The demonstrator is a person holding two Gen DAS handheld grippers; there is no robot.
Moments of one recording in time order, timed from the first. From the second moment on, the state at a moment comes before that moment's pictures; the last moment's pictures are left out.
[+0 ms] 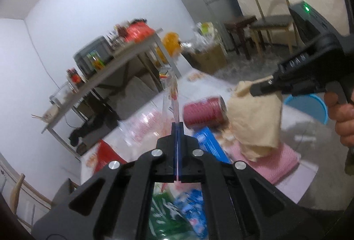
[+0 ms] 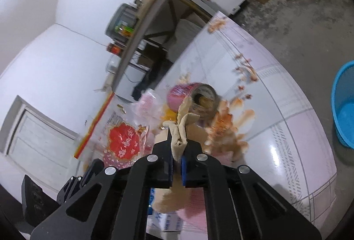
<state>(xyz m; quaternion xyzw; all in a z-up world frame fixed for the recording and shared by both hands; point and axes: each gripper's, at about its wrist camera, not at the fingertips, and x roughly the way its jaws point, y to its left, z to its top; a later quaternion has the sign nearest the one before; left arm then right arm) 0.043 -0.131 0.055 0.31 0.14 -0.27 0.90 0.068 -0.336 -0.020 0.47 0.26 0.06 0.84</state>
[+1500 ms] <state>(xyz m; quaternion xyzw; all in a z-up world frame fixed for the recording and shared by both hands) 0.075 -0.511 -0.097 0.24 0.52 -0.50 0.65 -0.110 -0.579 -0.260 0.65 0.27 -0.32 0.64</state>
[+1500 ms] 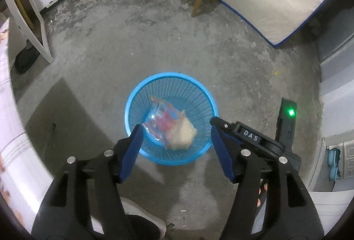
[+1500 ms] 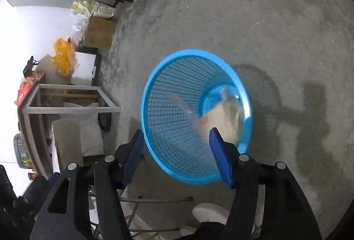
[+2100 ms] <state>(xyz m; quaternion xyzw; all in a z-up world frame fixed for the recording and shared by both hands) 0.112 -0.262 0.084 0.12 0.40 -0.51 0.75 -0.163 -0.499 -0.162 0.59 0.25 -0.27 0.72</state>
